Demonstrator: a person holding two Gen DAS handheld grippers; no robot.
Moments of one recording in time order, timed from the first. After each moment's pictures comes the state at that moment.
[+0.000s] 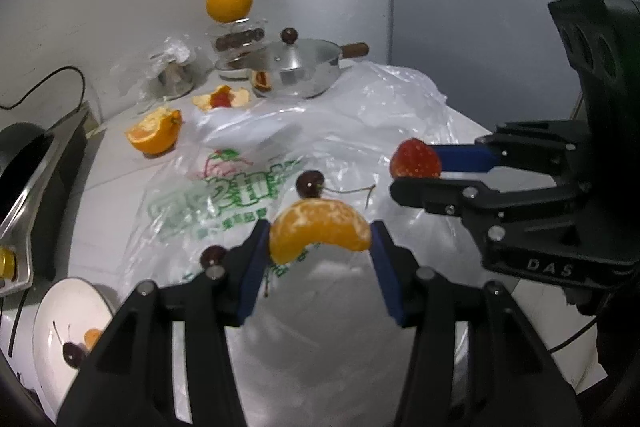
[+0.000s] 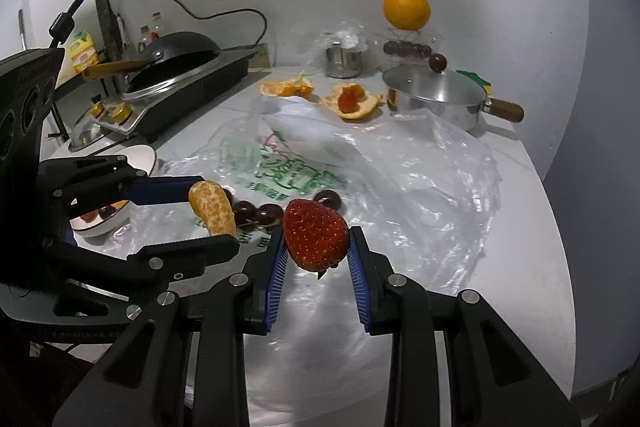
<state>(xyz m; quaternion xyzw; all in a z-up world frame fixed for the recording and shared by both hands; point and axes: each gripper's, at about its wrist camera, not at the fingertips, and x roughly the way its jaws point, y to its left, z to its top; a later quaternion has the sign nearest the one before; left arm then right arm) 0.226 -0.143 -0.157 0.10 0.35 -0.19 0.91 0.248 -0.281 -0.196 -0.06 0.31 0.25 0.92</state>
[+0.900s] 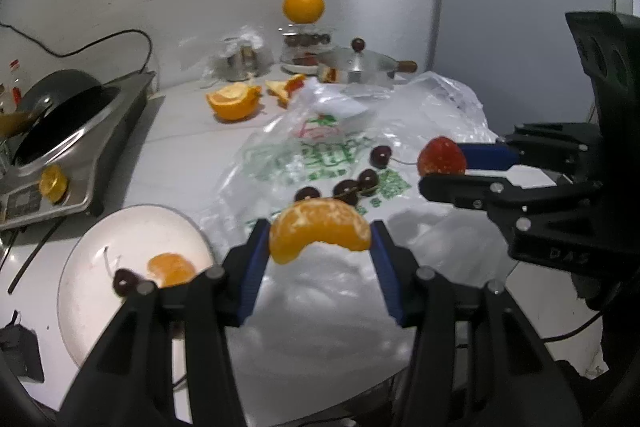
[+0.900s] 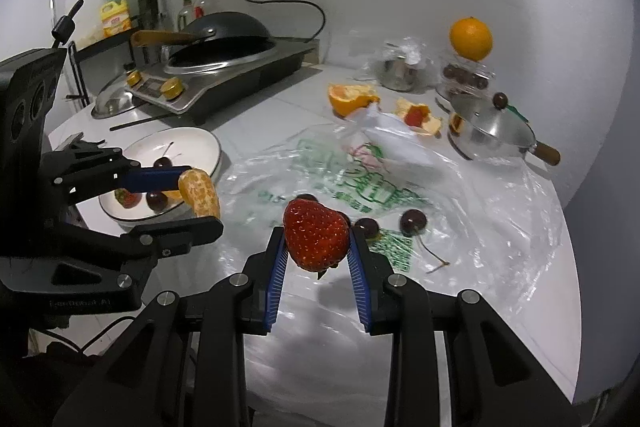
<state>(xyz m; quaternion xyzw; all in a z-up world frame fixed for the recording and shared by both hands) 0.177 -0.042 -0.153 0.04 0.33 -0.14 0.93 0.208 -0.196 -0.179 -0.12 0.30 0.28 0.90</state>
